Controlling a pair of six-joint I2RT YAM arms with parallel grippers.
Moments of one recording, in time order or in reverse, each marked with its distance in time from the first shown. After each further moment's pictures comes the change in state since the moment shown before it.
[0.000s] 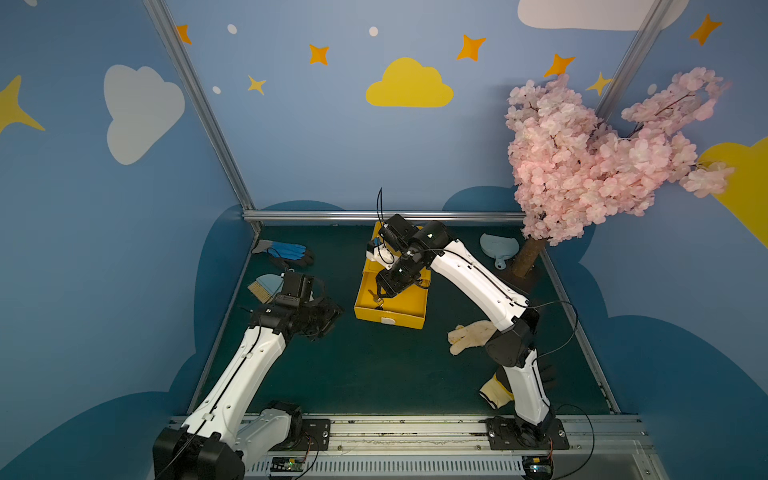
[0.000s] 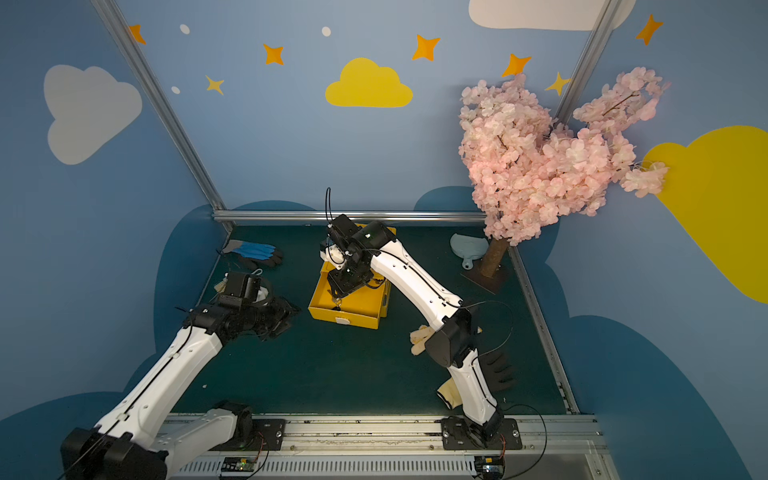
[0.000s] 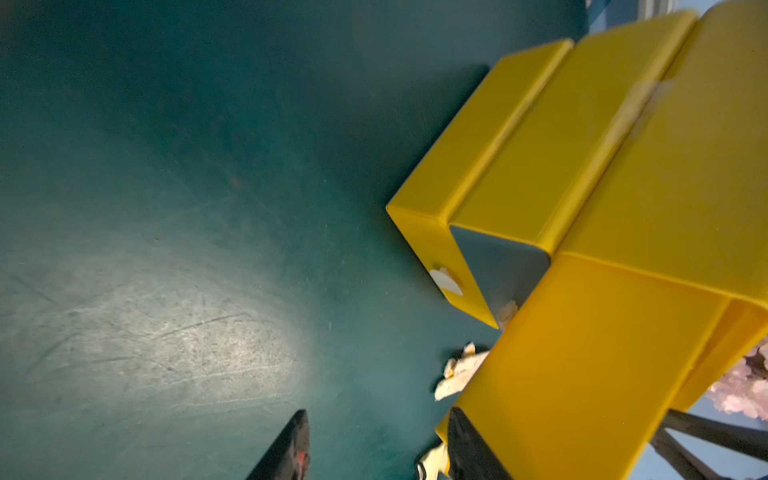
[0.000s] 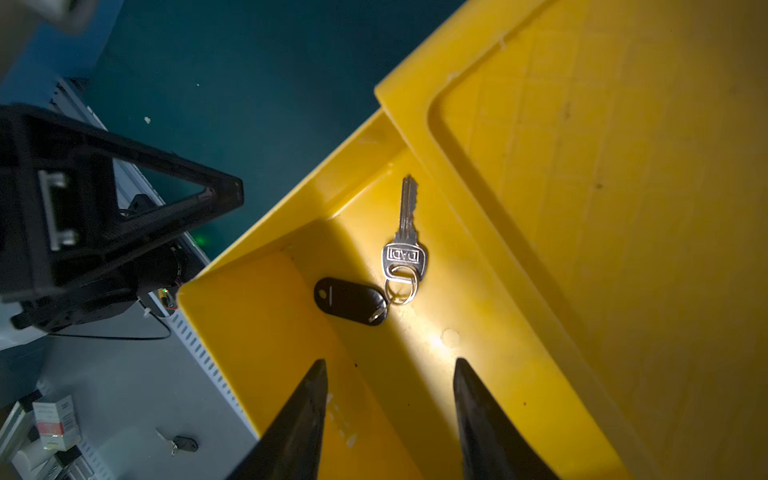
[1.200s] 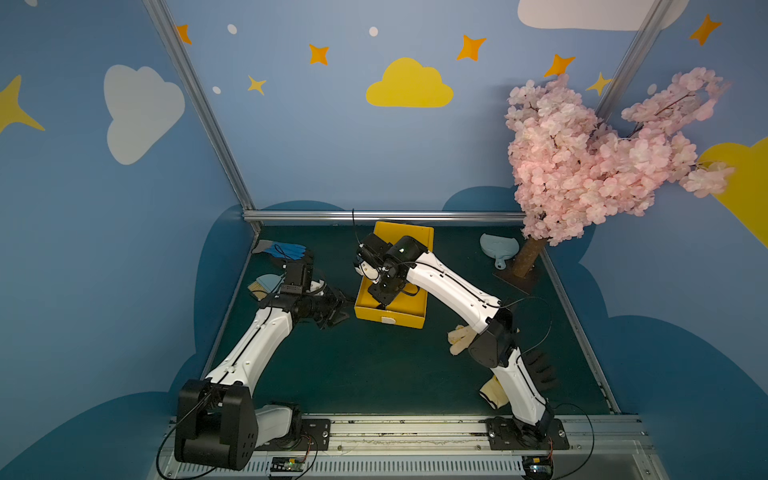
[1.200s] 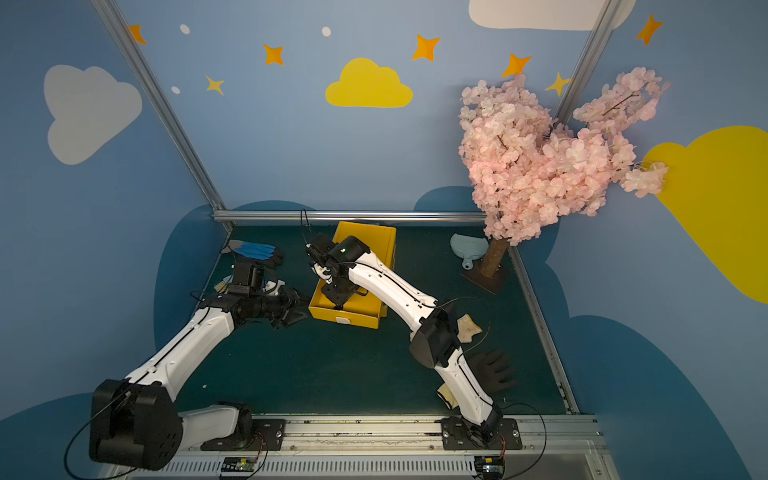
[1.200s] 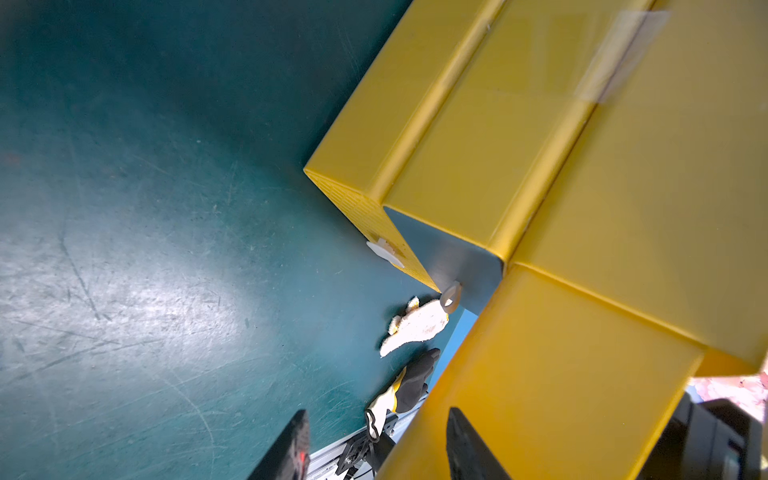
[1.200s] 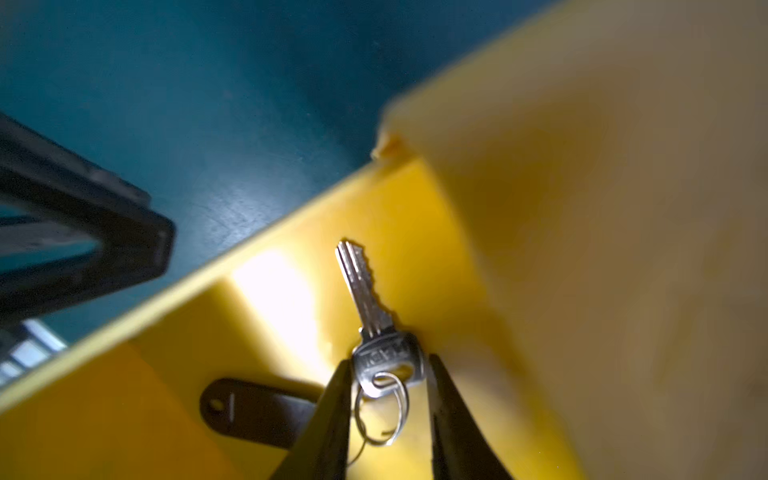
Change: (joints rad) left arm 0.085 0.174 -0.020 0.217 0.303 0.016; right arm 0.085 0.119 0.024 0.004 0.338 -0.105
